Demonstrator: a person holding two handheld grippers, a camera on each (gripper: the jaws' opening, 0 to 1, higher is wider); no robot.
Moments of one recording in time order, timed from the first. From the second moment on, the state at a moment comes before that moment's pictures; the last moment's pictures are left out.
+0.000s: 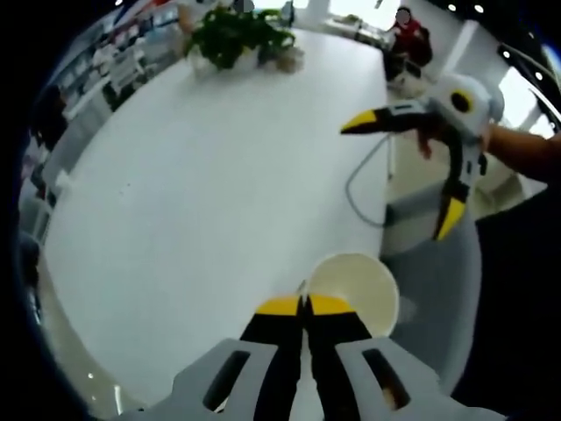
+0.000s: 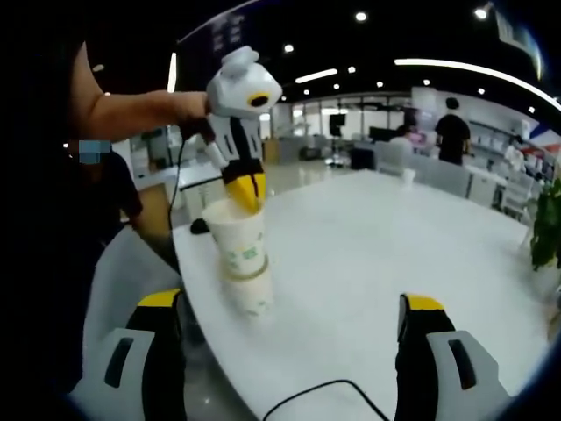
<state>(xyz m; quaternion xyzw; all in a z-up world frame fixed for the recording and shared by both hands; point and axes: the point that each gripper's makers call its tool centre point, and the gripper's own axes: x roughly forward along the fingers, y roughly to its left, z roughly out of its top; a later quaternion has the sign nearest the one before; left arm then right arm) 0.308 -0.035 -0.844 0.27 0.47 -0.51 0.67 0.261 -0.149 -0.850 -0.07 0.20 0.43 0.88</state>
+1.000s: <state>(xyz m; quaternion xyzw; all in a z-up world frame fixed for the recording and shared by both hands) 0.290 -0.037 -0.888 0.26 0.48 -0.50 0.67 0.248 -0.150 -0.853 -0.06 0.20 0.43 0.88</state>
